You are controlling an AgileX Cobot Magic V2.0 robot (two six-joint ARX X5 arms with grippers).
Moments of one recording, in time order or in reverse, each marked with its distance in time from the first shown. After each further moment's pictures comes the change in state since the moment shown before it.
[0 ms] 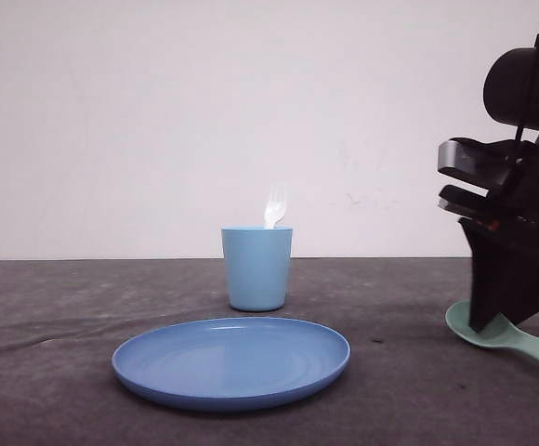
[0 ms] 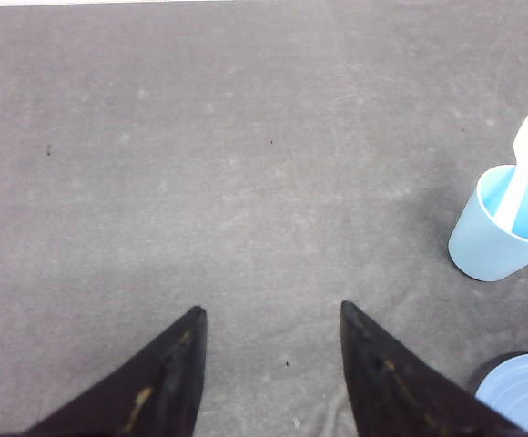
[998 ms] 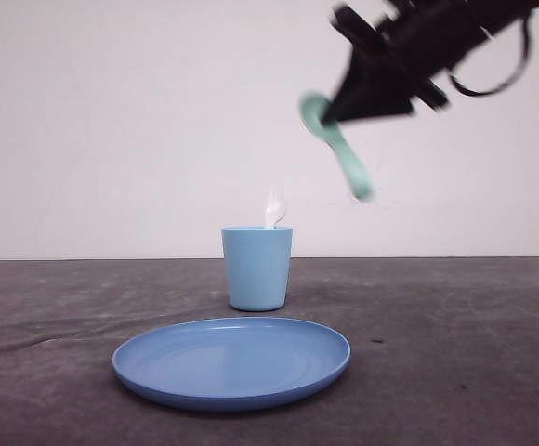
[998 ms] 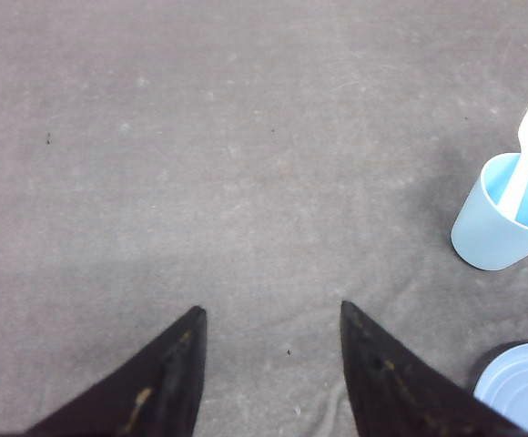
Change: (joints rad) left arm 0.000 0.000 0.000 -0.016 0.000 0.000; right arm 0.145 -0.041 0.245 0.544 -0.148 0.026
